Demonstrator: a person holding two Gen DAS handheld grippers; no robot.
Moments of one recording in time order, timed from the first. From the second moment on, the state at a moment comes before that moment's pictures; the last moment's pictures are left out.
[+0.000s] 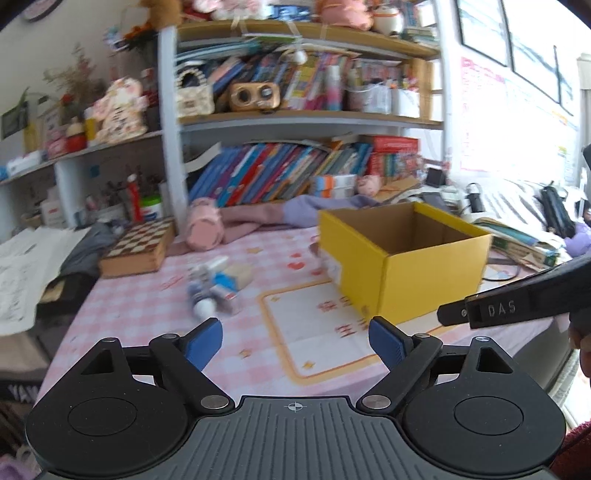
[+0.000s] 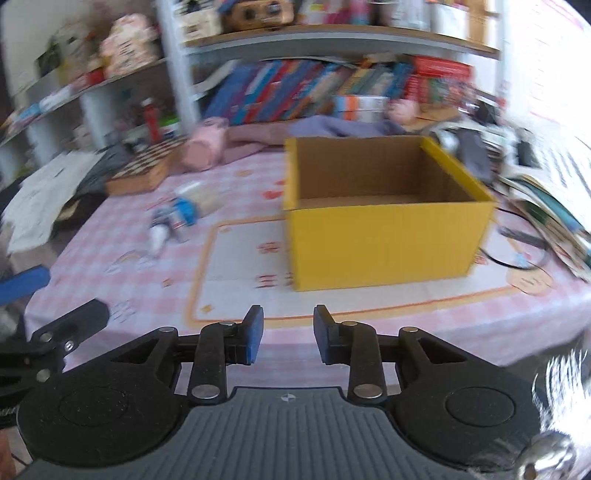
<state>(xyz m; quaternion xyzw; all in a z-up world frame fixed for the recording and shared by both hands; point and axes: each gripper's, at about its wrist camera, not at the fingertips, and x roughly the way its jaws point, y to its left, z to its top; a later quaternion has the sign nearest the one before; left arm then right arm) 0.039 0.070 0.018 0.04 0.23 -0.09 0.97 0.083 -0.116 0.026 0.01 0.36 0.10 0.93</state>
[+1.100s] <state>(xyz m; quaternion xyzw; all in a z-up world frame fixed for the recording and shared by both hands) 0.064 0.155 0.003 0.01 0.28 0.03 0.96 0.128 -0.004 0.014 -0.04 0.35 0.23 0.91</state>
